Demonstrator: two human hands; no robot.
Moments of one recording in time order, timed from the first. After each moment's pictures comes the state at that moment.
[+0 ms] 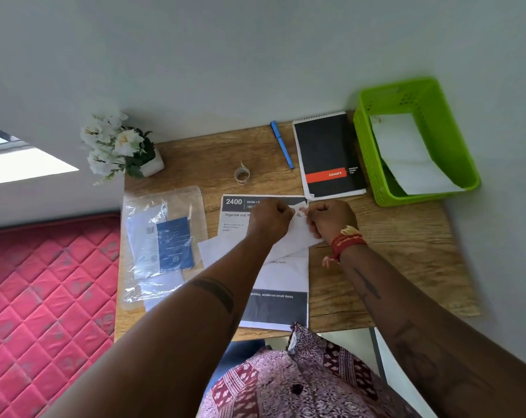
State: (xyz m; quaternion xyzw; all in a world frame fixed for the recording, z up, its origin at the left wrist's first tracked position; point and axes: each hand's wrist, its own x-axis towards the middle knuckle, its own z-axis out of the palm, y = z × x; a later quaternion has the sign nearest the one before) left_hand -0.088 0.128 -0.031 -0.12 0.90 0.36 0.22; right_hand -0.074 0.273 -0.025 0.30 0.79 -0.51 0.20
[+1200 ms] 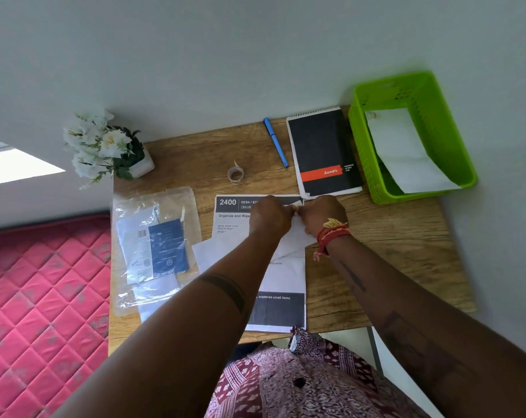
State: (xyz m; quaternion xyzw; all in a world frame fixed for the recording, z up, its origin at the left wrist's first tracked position) left_hand -0.102 0.143 -0.050 -0.13 0.93 0.27 0.23; right_hand -0.096 0.270 -0.033 0.25 0.84 -0.40 0.26
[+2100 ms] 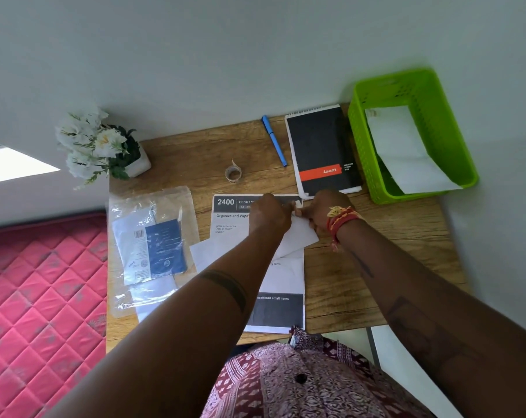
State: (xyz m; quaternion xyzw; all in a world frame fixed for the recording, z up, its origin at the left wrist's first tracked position) left_hand -0.106 0.148 -0.050 -0.17 0.92 0.27 0.23; right_hand -0.118 0.284 -0.049 0.18 0.90 -0.25 0.32
